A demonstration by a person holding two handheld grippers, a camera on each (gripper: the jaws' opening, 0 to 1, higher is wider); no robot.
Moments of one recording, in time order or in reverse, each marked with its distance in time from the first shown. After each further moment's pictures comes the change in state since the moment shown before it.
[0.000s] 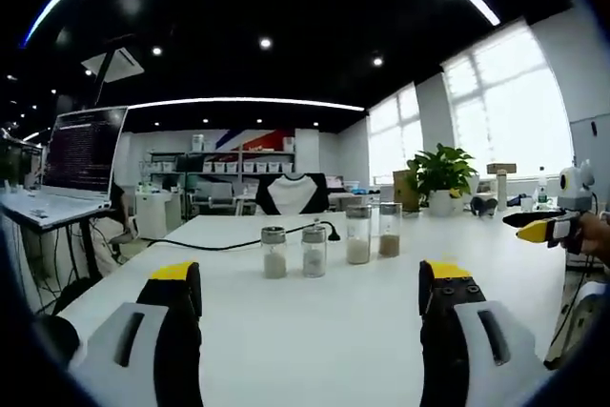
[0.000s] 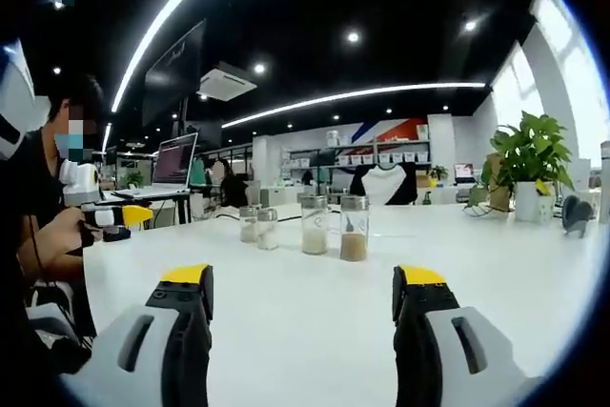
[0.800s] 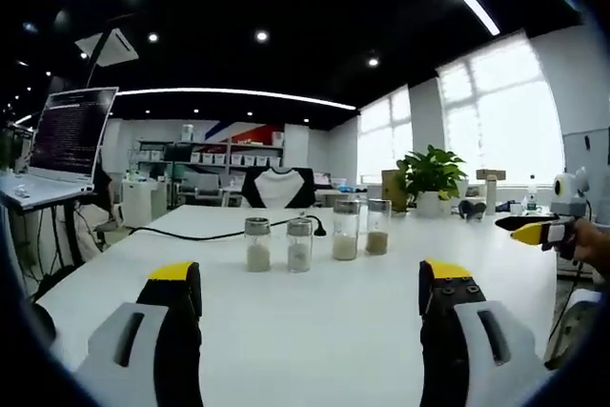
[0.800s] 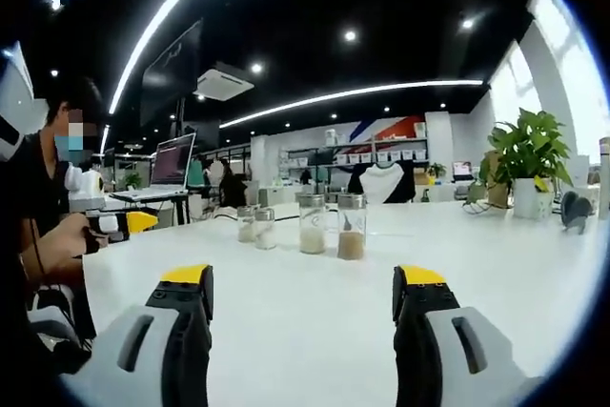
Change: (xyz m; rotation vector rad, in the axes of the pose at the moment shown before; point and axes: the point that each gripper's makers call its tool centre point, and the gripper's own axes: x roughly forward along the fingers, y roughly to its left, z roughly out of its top) left arm 0.016 -0.006 -0.017 -0.036 0.048 -0.054; right arm -0.002 -0.005 -0.001 0.018 -0.001 -0.007
